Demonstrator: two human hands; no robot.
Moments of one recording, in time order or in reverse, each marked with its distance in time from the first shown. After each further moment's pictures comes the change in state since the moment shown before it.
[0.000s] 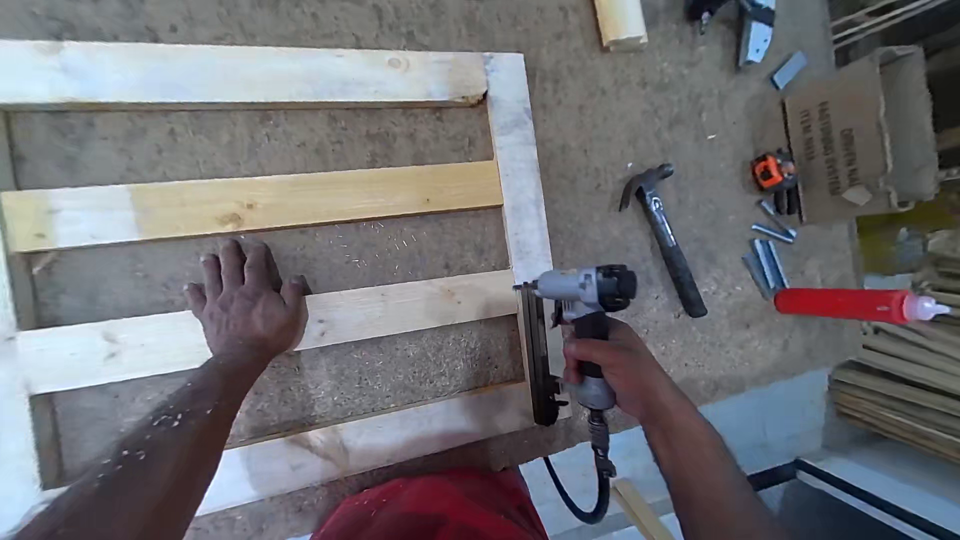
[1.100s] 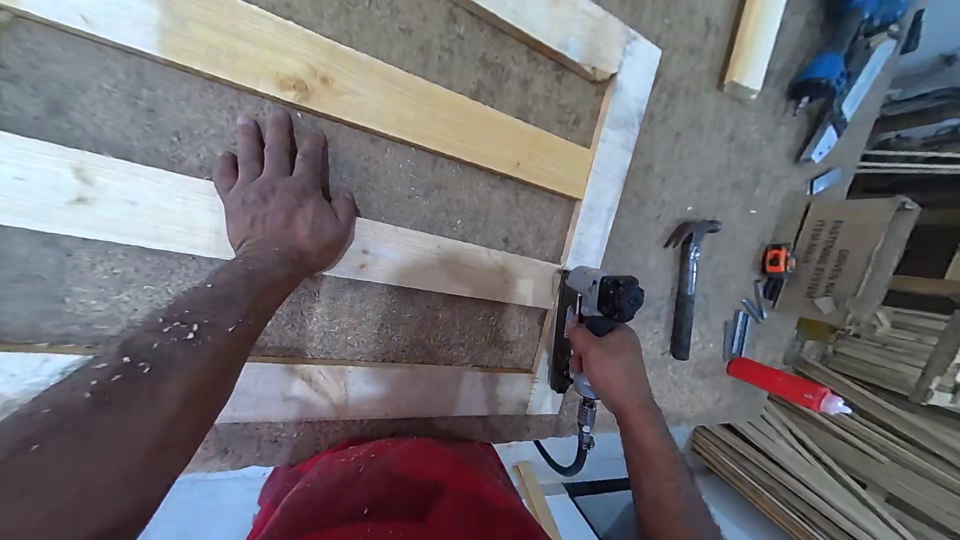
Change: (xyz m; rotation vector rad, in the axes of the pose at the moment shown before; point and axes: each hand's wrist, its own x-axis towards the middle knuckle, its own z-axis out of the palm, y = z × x) left_hand 0.004 -0.005 -0.004 -0.130 -0.034 -0.025; right_hand 0.033 -0.005 0.071 -0.767 0.374 0.074
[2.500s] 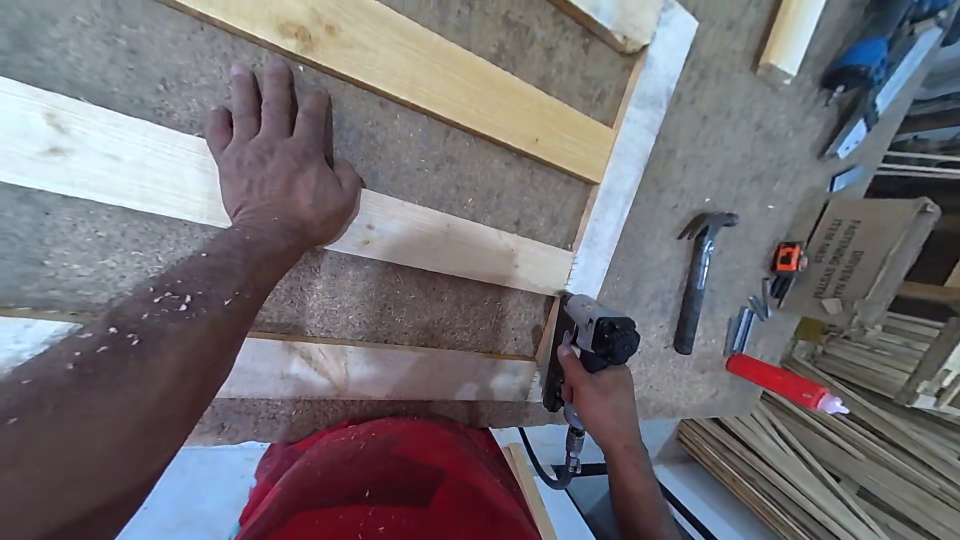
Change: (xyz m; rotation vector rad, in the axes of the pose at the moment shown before) left_hand 0.003 0.000 0.001 -0.005 0.025 0.010; right_hand -0.037 0.039 0.020 -0.002 0.015 0.030
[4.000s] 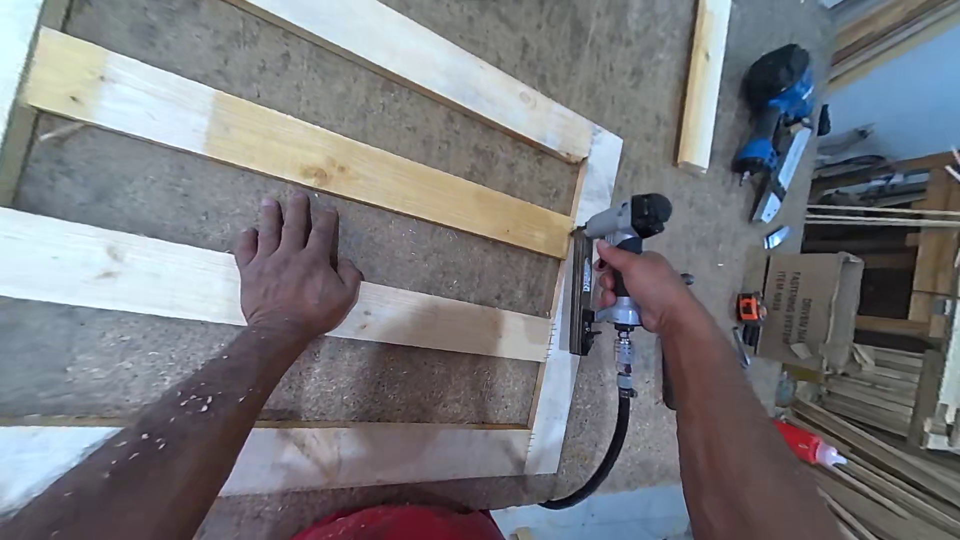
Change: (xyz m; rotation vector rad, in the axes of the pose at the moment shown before) left_hand -0.005 -0.005 0.007 0.012 0.064 0.017; right_hand 0.143 -0.176 -0.092 0.253 -0.135 -0.051
